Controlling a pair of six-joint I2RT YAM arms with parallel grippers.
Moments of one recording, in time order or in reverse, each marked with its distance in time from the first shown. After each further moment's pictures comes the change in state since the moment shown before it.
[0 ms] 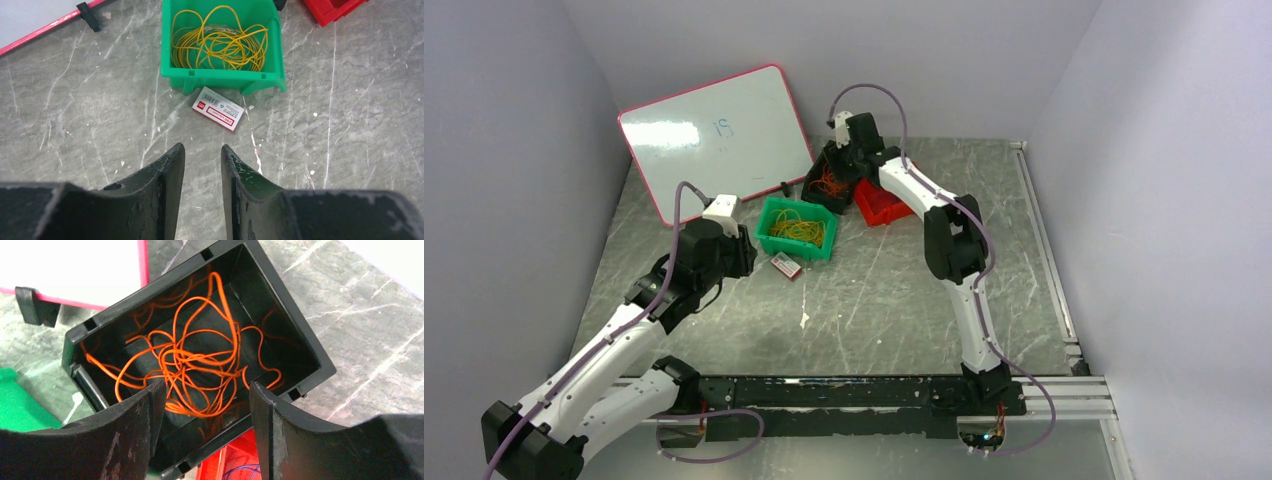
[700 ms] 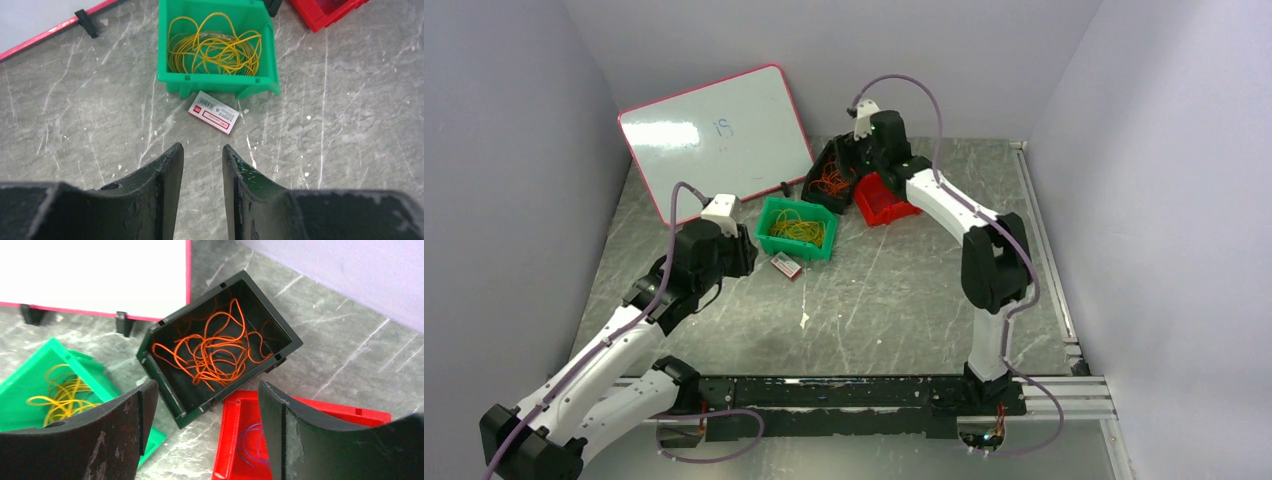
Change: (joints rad) left arm 0.000 -0.007 0.000 0.006 0.009 -0.003; right arm -0.004 -0.362 -0.378 0.220 -0.043 0.083
